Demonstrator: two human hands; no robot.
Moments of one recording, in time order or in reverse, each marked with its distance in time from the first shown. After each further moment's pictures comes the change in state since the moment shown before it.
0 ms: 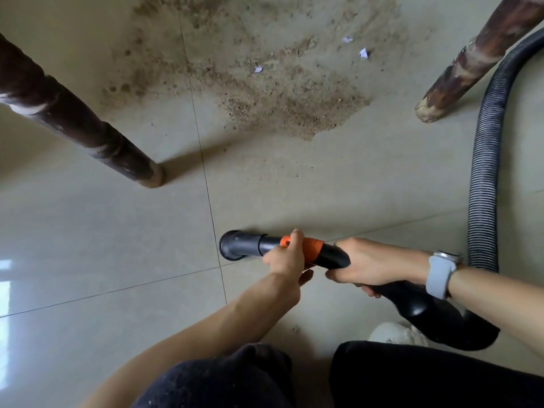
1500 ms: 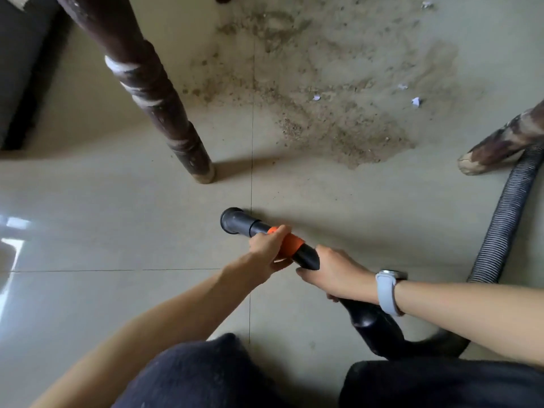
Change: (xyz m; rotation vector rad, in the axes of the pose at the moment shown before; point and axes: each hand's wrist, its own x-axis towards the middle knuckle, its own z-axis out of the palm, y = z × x) left_hand 0.023 0.048 -0.092 -0.121 -0.136 0.073; right_hand 0.041 -0.077 0.039 -0.071 0.219 -0.044
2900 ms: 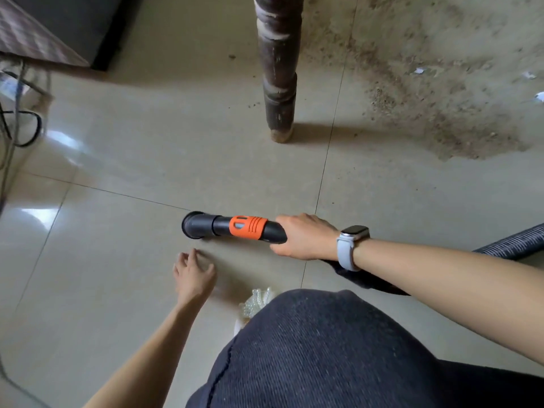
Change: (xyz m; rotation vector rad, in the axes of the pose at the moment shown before) left_hand -0.001 -0.130 -0.244 0.644 0.697 0.119; right_hand 0.054 -0.129 0.088 -0.567 -0.180 -0.385
